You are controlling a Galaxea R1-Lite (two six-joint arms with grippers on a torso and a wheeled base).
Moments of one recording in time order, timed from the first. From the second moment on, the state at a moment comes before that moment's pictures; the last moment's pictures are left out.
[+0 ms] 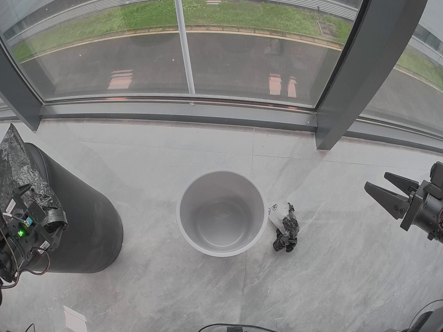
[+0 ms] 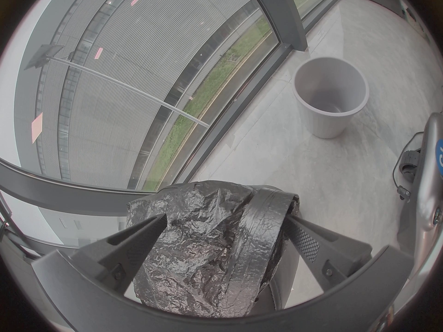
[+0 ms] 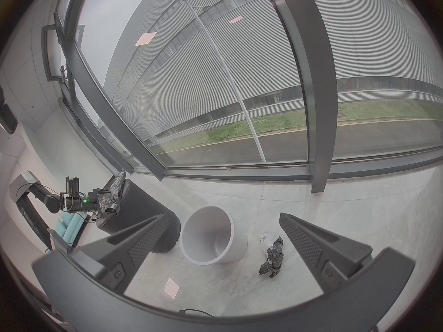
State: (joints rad) left arm -0.02 1.14 -0.33 -0.52 0.23 0.97; right arm 0.30 1.14 -0.34 -0.72 0.21 0.20
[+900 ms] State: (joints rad) left arm -0.01 1.20 -0.34 -0.63 0.23 0.93; right arm 0.30 1.13 -0.34 -0.72 0.21 0.20
